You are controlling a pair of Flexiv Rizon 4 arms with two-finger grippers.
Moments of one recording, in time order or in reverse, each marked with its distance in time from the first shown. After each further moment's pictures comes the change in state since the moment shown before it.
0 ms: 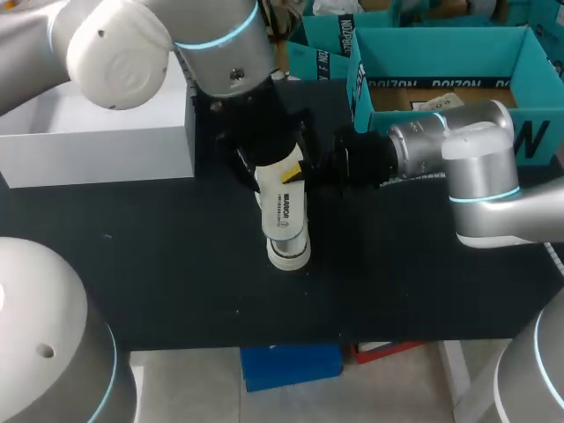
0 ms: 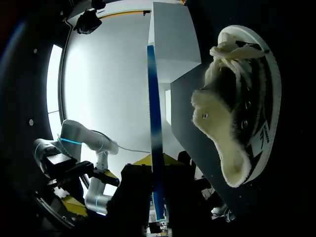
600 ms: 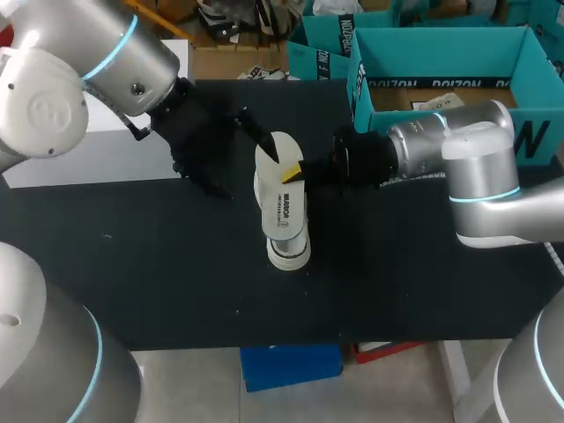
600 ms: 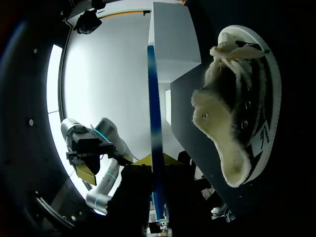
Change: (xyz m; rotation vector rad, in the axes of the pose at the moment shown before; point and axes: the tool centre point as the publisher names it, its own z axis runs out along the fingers) left arm 0.045 0.020 -0.001 0.172 -0.331 -0.031; right arm 0.000 0.000 0.000 0.000 0.000 0.000
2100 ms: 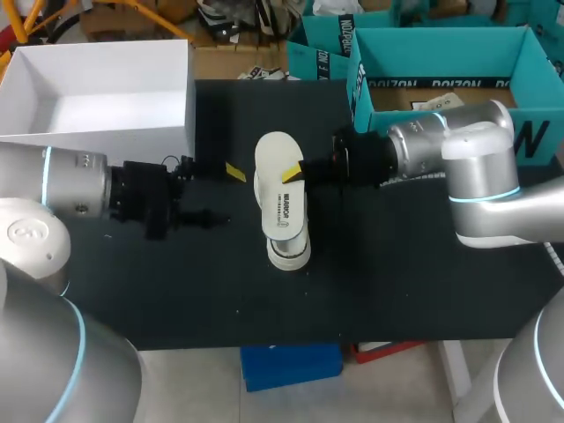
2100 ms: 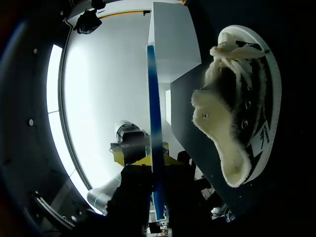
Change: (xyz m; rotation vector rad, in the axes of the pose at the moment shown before) left arm 0.054 0.025 0.022 -0.100 -0.607 0.173; right arm 0.000 0.000 0.000 0.000 0.000 0.000
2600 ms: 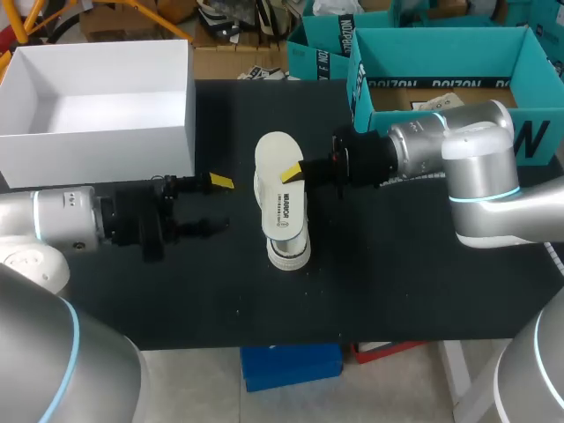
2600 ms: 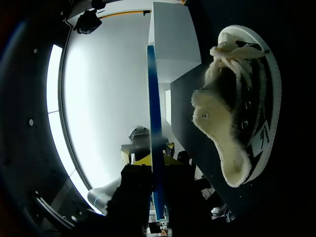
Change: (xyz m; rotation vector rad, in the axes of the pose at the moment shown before) left arm 0.012 0.001 -0.009 -0.080 -0.182 0.024; right arm 0.000 0.000 0.000 0.000 0.000 0.000
